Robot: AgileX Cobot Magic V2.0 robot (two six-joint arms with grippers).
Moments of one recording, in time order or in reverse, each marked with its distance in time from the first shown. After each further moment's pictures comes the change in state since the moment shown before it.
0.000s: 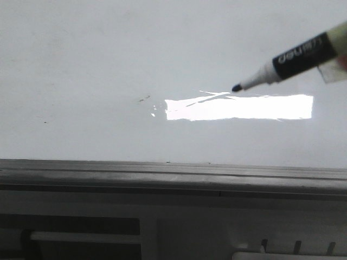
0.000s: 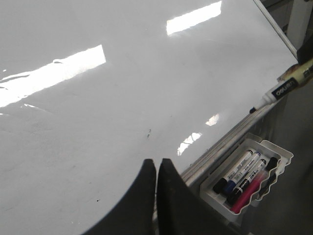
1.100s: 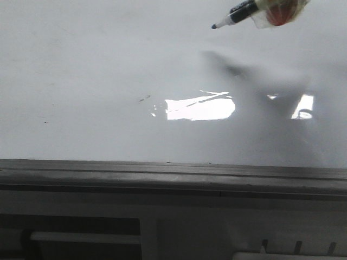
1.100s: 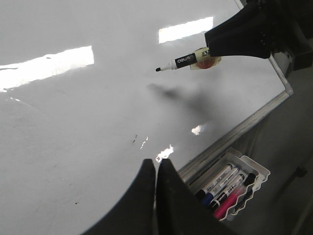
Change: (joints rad) left arm 0.002 0.000 0.010 -0.122 -0.010 -0.001; right arm -0.125 0.245 -0.002 0.006 -0.463 0.029
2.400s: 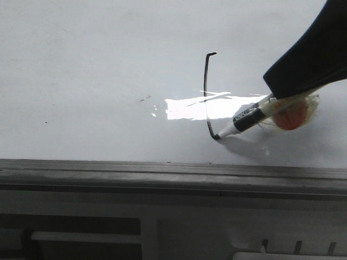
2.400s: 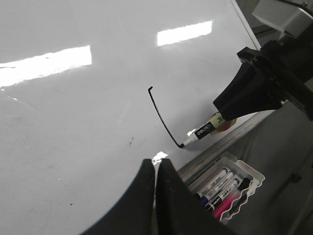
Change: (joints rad) left arm 0.002 0.000 0.000 -0.028 -0.002 -0.002; right arm -0.007 0.073 -0.012 -0.059 0.350 0.149
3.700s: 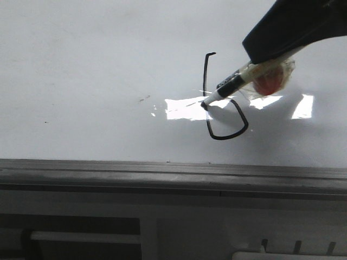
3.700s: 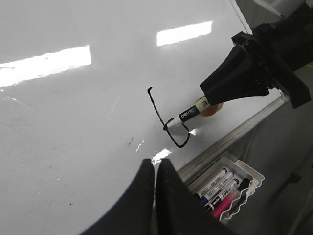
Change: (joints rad) left arm 0.000 0.000 0.000 -0.001 -0.002 0.000; right arm 0.108 0.063 -0.073 -0.226 -0.090 0.232
